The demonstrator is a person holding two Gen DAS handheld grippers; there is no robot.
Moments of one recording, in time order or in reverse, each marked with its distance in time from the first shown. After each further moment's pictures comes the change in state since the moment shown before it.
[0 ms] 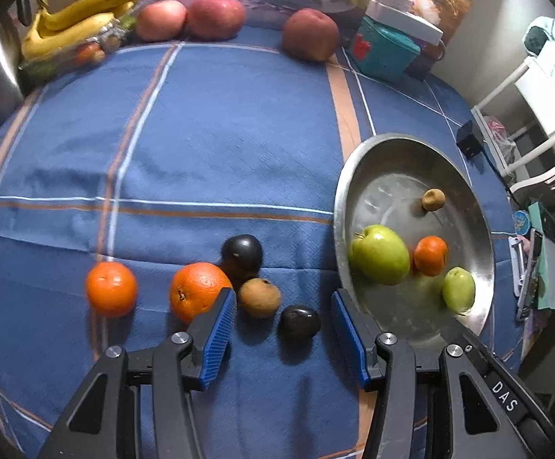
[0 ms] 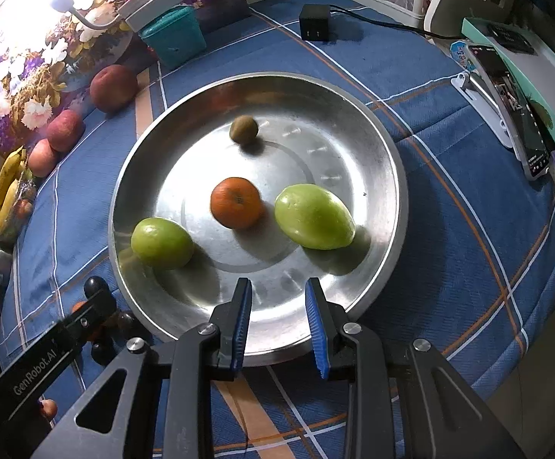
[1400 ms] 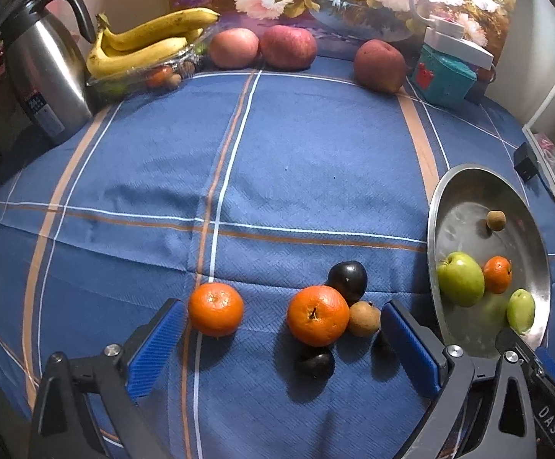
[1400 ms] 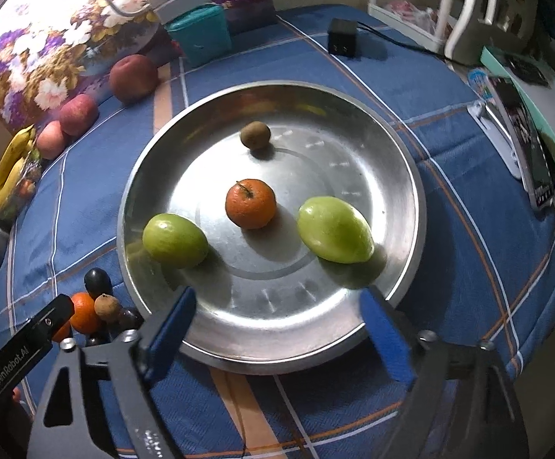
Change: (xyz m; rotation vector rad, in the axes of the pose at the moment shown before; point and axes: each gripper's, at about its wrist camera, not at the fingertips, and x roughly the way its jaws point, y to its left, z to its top) left arm -0.009 0.030 -0.001 -0.022 -0.107 0.228; right arm -0.001 0.017 -0.002 -0.116 -0.049 -0.014
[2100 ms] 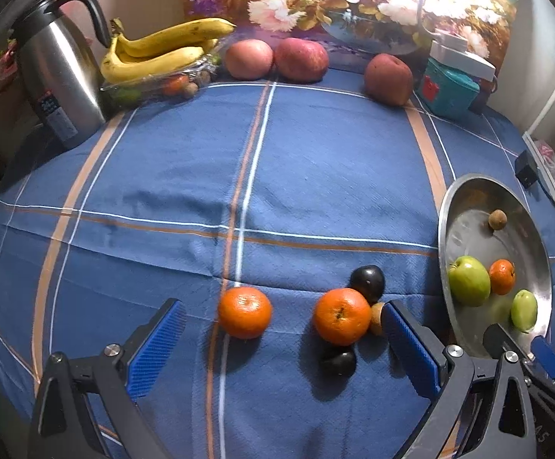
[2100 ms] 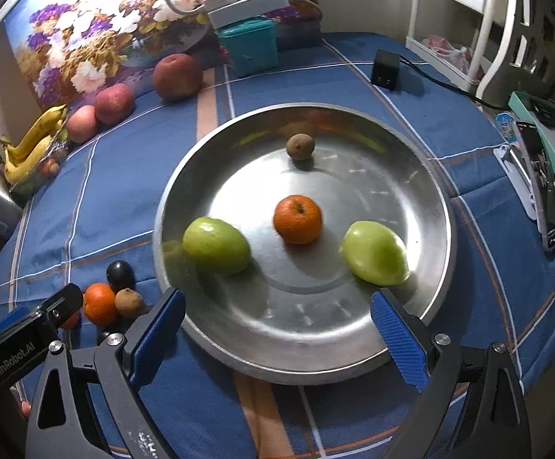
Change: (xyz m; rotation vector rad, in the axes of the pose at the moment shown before) left arm -0.010 0.021 -0.001 -0.010 -0.038 0.002; right arm -0.004 0.029 -0.005 -0.115 -0.070 0.032
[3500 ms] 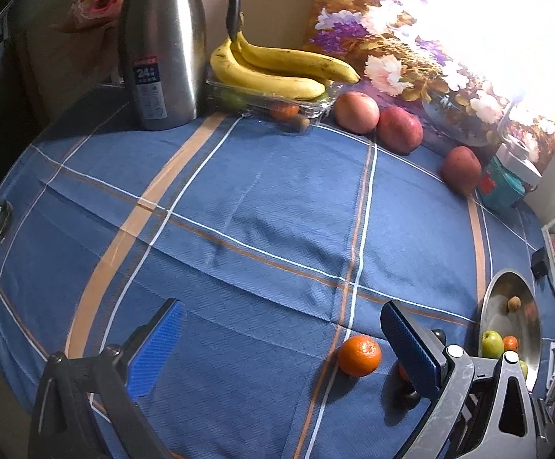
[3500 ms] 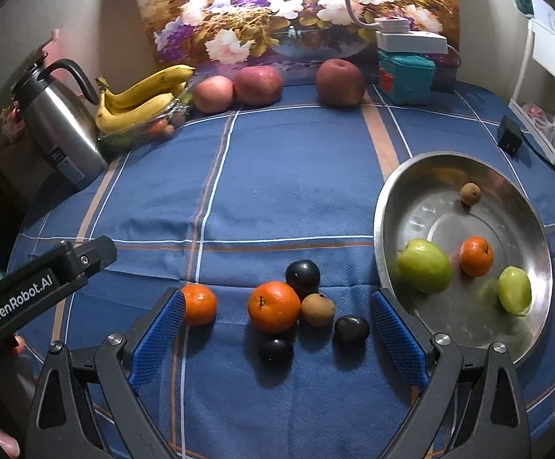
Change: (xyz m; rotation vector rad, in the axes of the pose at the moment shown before) left arm -0.023 0.113 0.015 -0.244 -0.100 -0.007; right arm -0.015 0.133 -0.017 -0.236 -0.060 0.185
